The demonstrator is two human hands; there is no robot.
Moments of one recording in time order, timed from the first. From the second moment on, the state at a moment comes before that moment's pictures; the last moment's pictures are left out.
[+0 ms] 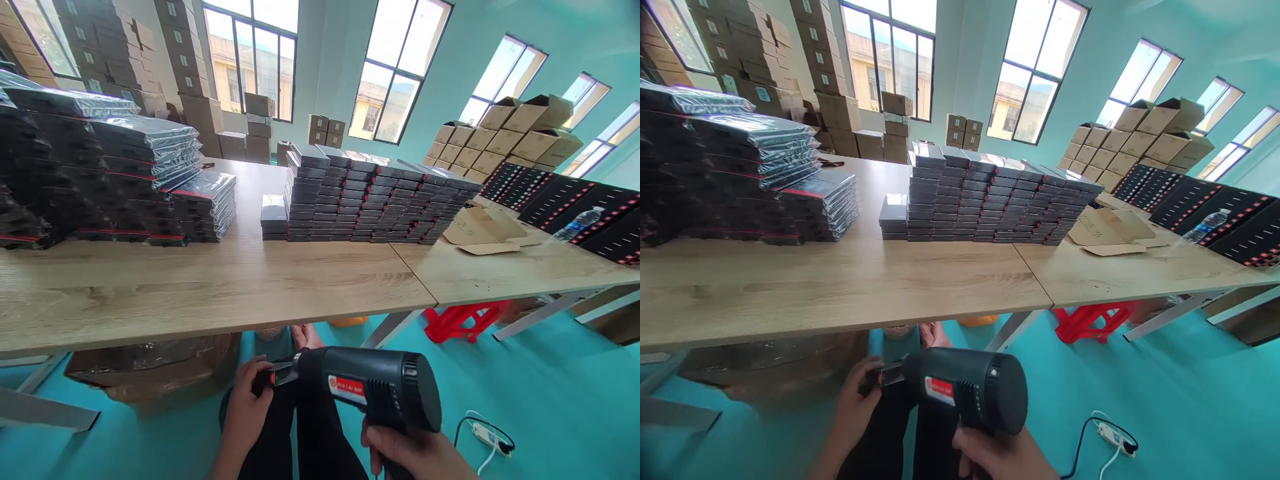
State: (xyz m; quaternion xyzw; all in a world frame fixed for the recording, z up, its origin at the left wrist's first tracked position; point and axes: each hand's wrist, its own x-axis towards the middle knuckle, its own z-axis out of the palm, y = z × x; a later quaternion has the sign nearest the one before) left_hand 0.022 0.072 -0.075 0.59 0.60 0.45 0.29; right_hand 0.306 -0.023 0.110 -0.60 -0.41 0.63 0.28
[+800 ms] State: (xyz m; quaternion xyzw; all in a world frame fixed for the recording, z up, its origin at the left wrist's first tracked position) left_hand 0.024 0.076 -0.077 0.61 0.59 0.48 0.22; right_hand 0.287 -0.015 0.114 -0.58 -0.44 0.64 0.26
